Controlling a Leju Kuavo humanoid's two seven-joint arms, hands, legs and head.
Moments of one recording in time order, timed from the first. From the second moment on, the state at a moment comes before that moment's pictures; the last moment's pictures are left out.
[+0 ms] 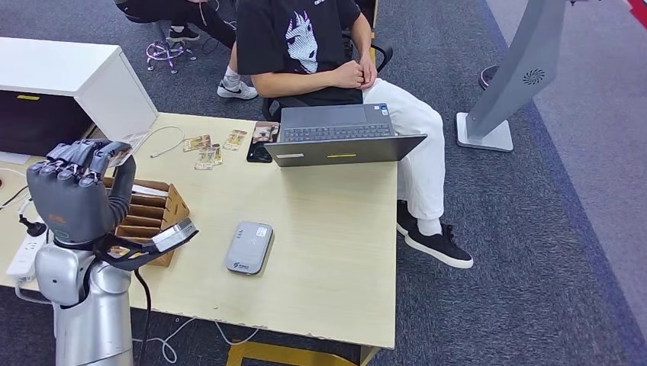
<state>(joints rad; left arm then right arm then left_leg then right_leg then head) -0.28 -0.10 0.23 -1.69 -1.20 0.70 -0.68 -0.13 0.12 0.90 -0.16 -0.30 -0.53 0.16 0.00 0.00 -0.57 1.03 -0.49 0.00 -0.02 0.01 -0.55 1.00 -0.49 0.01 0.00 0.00</state>
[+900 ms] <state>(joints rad) -0.05 -0.03 -0.03 -1.35 -0.94 0.69 -0.38 -0.09 0.12 0.85 -0.15 -0.28 -0.54 0.16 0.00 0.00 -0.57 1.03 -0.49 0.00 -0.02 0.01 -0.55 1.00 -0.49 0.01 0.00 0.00</state>
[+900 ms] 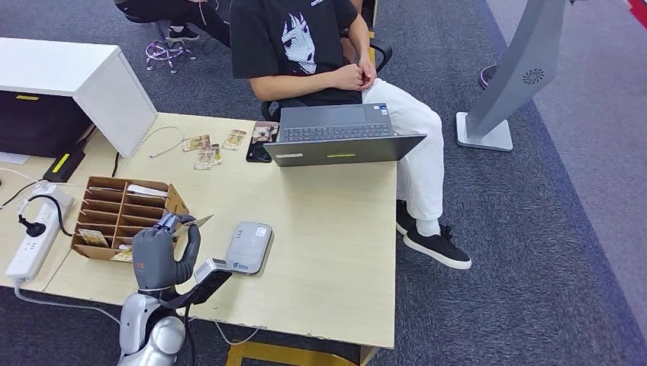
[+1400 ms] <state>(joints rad) -0.05 0.01 -0.11 -1.31 -0.91 0.63 -0.36 -0.09 0.12 0.85 -0.16 -0.28 -0.54 0.16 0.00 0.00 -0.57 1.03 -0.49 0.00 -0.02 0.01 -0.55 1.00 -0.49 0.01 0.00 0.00</state>
